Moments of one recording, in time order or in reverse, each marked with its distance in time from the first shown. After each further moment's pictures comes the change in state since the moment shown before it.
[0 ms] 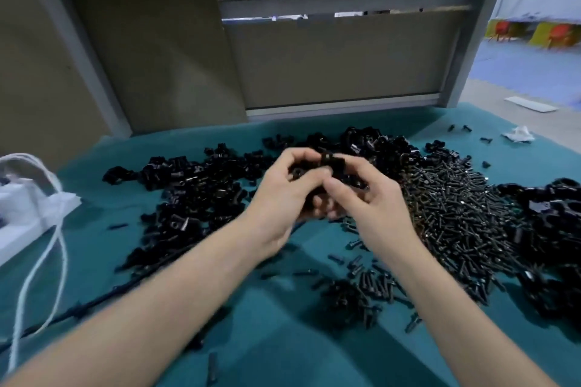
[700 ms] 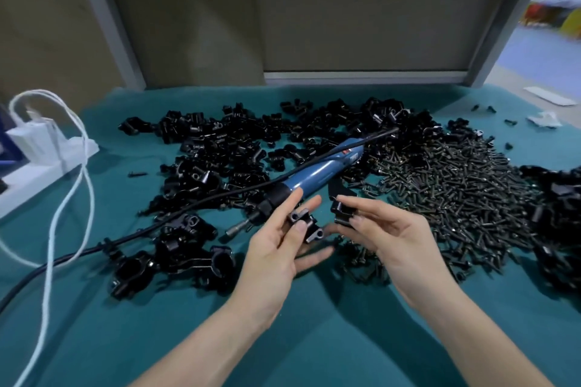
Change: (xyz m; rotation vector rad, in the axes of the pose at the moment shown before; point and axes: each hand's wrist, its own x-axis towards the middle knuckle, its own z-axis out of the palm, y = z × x) left_hand -0.103 -0.072 -0.015 -0.235 0.196 -0.038; right_hand -0.074 0.023 0.010 0.253 -0.088 0.244
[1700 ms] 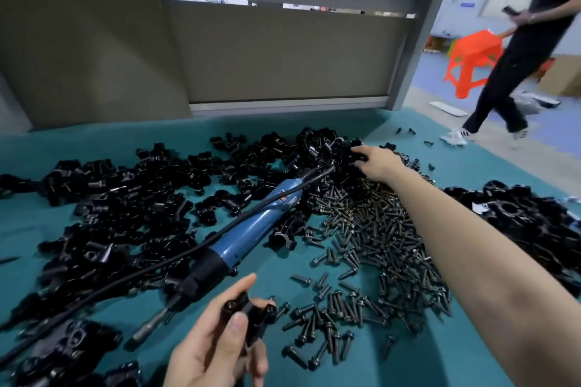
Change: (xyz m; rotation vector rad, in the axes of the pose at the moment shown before) left_hand 0.006 -0.012 -0.004 0.000 0.065 -0.023; right_hand 0.221 -0.007 -0.175 -1.546 0.160 0.370
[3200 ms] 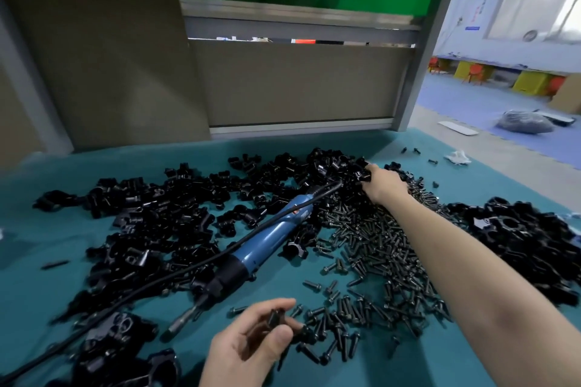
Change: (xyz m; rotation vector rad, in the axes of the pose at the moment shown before) left_hand -0.008 0.020 0.007 0.247 -0.160 -0.007; right_hand -0.019 -0.009 0.008 0.089 0.064 0.132
